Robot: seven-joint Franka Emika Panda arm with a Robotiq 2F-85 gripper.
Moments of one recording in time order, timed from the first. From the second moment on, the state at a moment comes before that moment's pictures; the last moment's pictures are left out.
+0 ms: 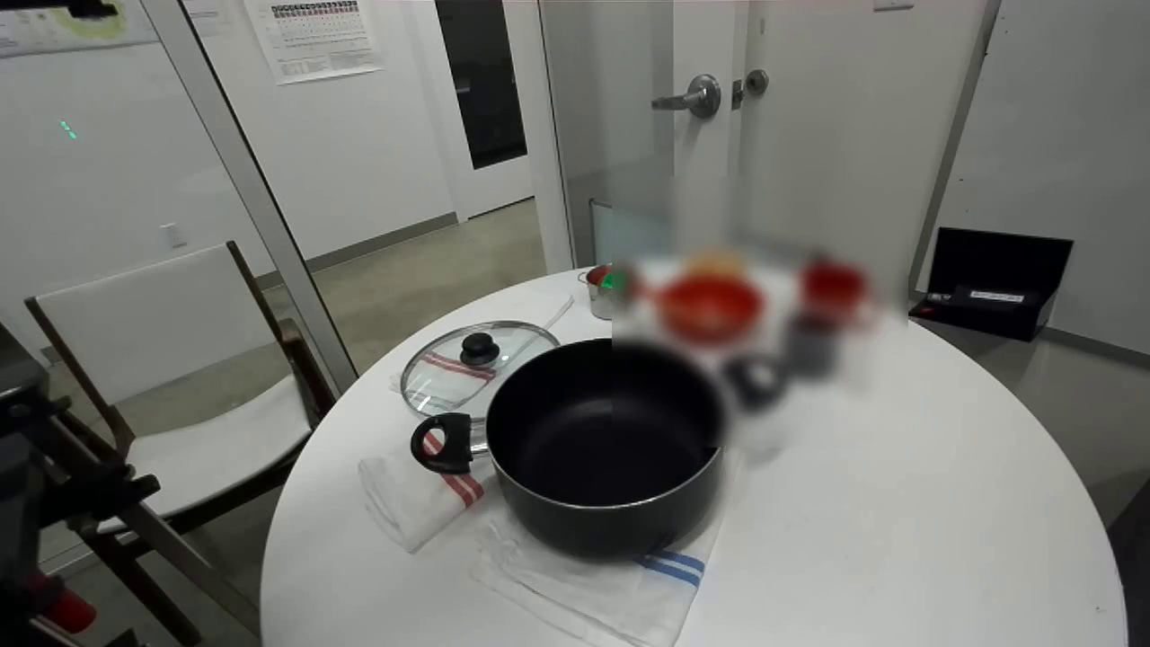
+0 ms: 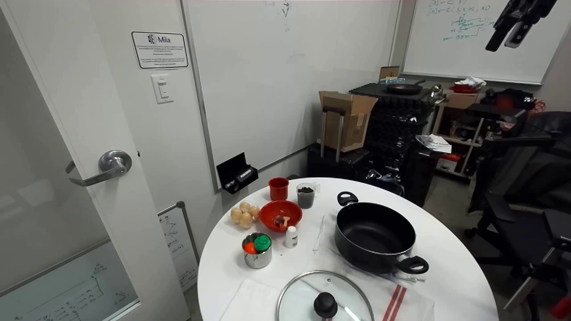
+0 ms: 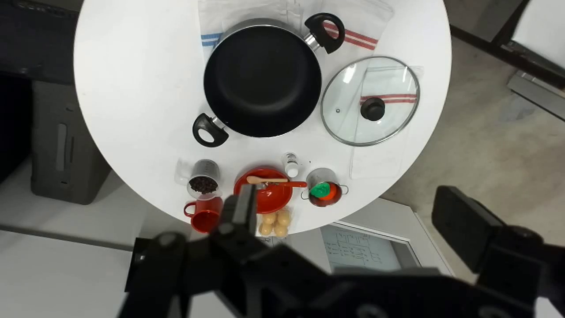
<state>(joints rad) 0.01 -0.52 -0.38 -2.38 0.01 2.06 -0.60</state>
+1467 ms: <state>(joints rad) 0.09 -0.07 -0.03 -2.16 0.00 2.06 -0.59</state>
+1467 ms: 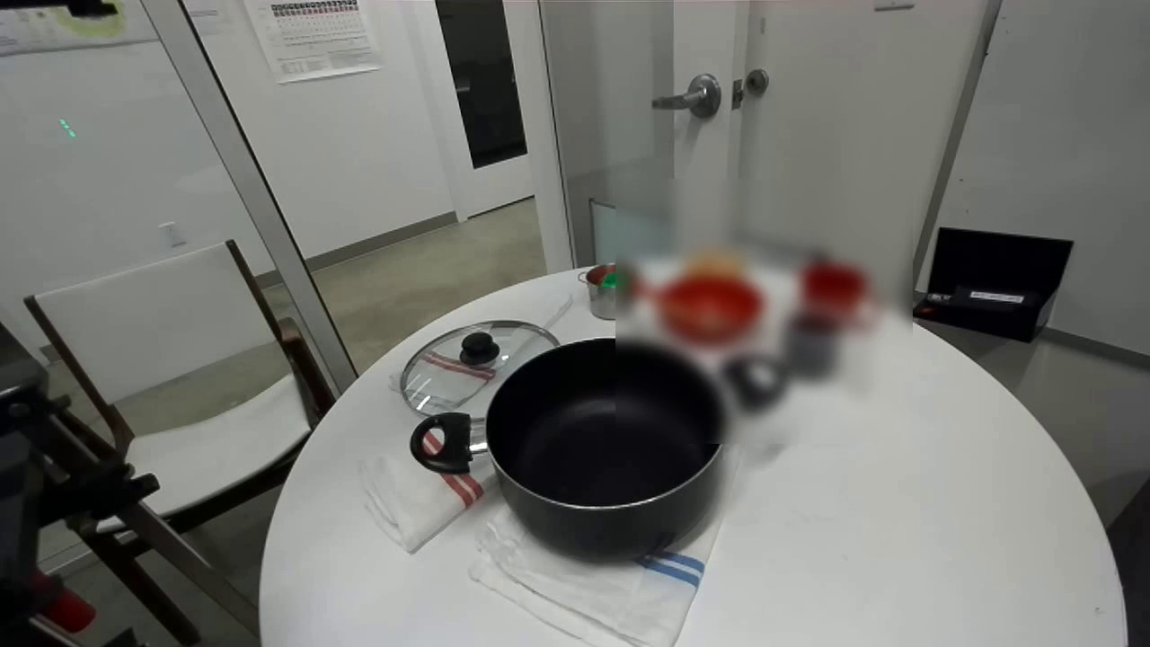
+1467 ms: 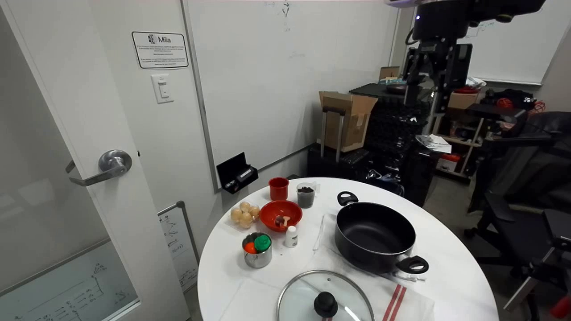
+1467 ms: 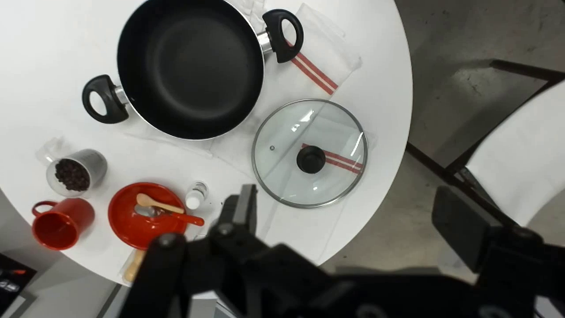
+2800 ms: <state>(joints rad) 0.15 0.66 0.11 -1.86 -0.29 2.28 -0.50</state>
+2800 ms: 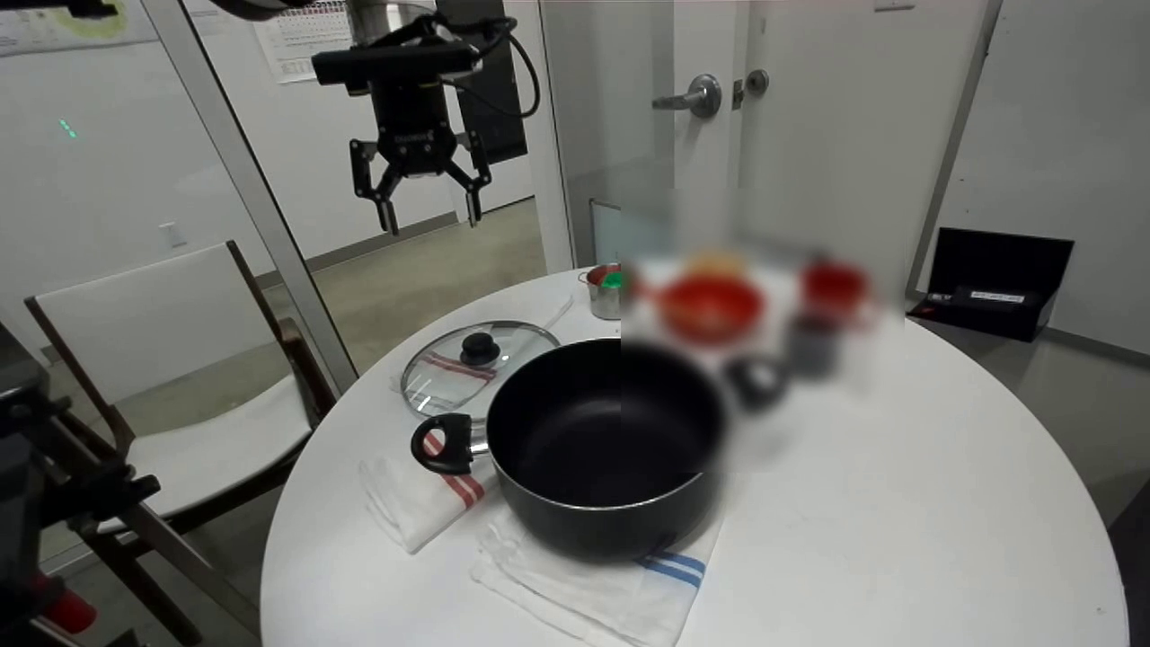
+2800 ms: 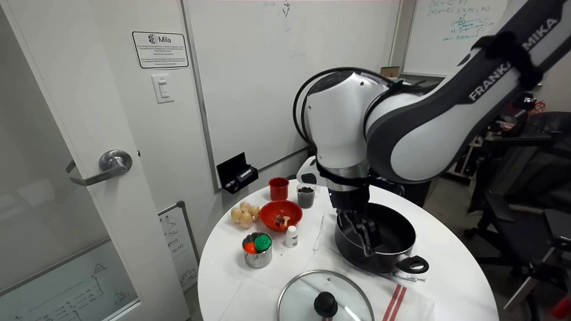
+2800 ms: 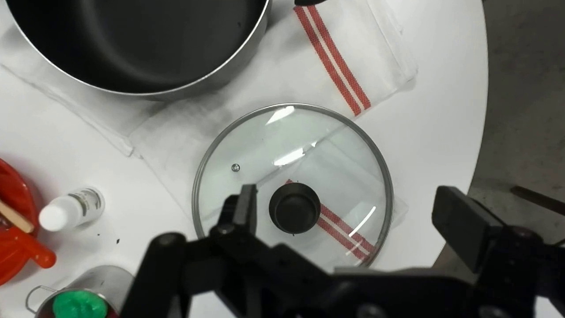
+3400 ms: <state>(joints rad) 0.18 0.97 0.11 -1.59 -0.35 2.28 -0.50</state>
